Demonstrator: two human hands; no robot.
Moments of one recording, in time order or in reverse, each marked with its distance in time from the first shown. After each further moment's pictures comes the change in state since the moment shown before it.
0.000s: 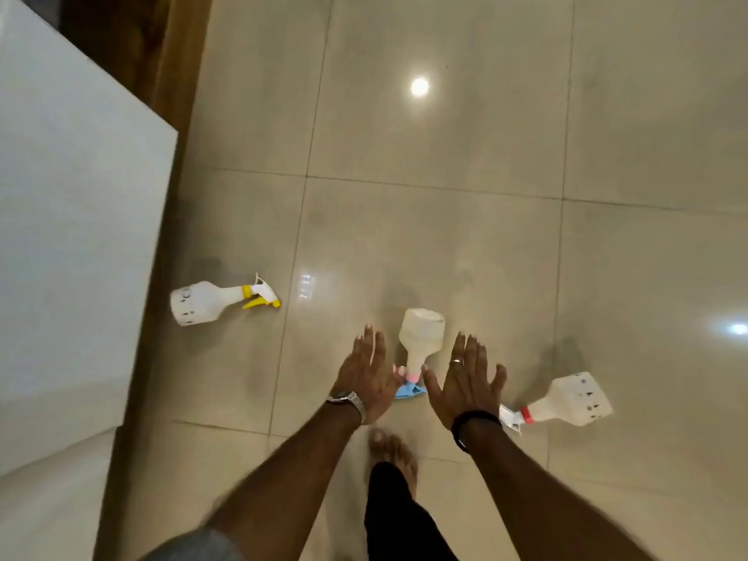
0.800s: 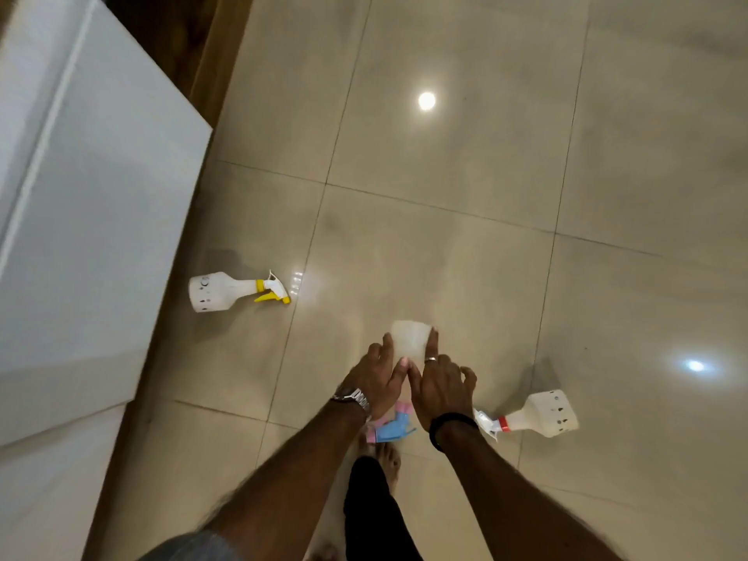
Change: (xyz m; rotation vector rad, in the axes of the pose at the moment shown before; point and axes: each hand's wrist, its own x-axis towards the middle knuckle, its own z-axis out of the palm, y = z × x) left_hand -0.033 0.032 -0.052 -0.250 -0.023 -0.036; right_hand -0.038 -0.049 -0.059 -0.011 0.076 -0.149
